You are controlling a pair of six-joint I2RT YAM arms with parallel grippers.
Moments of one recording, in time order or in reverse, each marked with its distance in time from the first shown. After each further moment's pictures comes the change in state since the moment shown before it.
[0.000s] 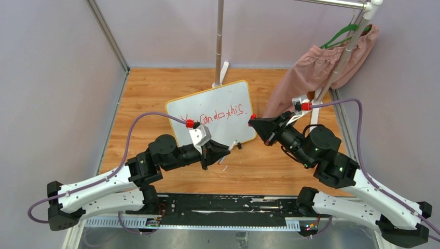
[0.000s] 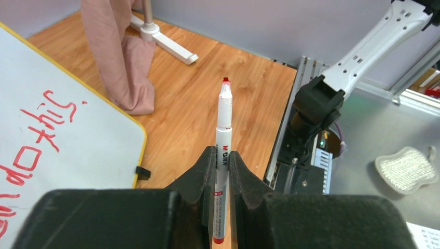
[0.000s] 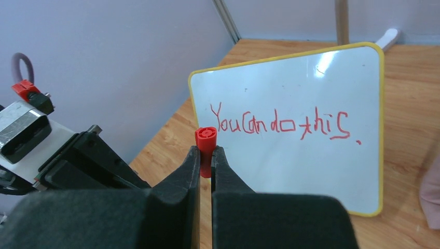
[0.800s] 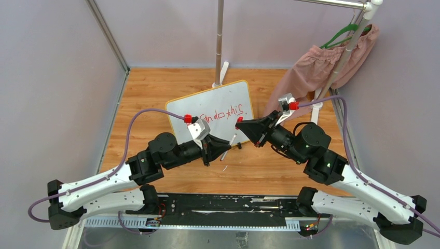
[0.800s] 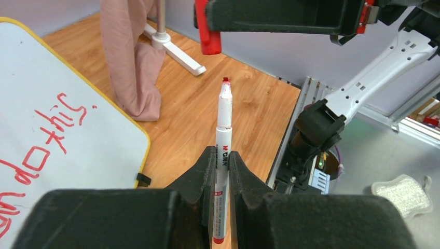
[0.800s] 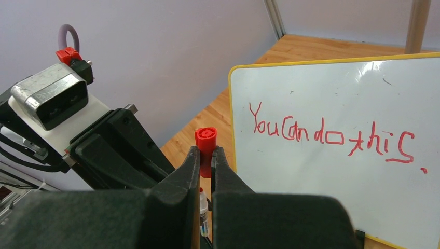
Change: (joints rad) left arm 0.000 0.038 0.047 0.024 -0.054 -0.066; right arm 0.000 0.069 -0.034 0.172 -0.193 -0.003
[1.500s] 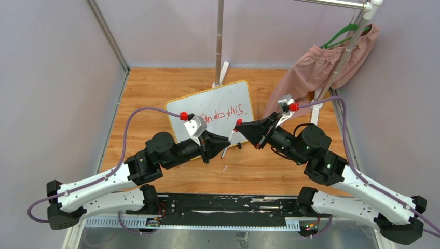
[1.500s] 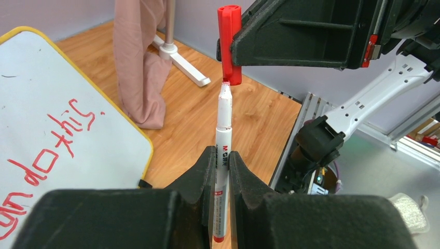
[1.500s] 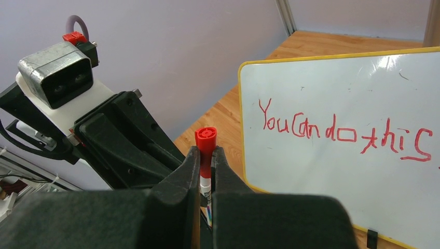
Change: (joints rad) left arm 0.000 -0.008 0.014 0.017 -0.057 -0.034; right arm 0.005 -0.013 -0.016 0.013 -0.032 0.026
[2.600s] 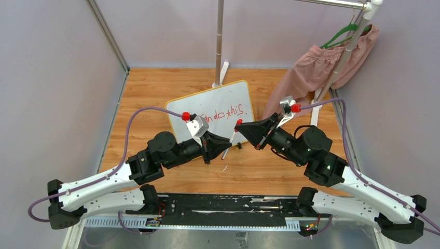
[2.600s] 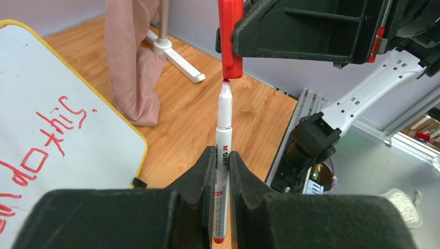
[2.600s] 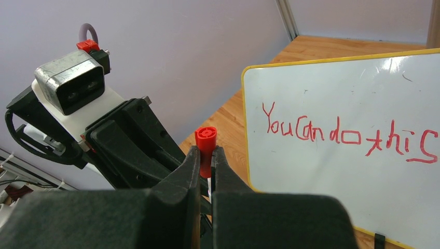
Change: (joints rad) left arm 0.000 0.014 0.000 0.000 0.019 -0.012; right arm 0.023 -0.011 -0.017 0.031 0.034 0.012
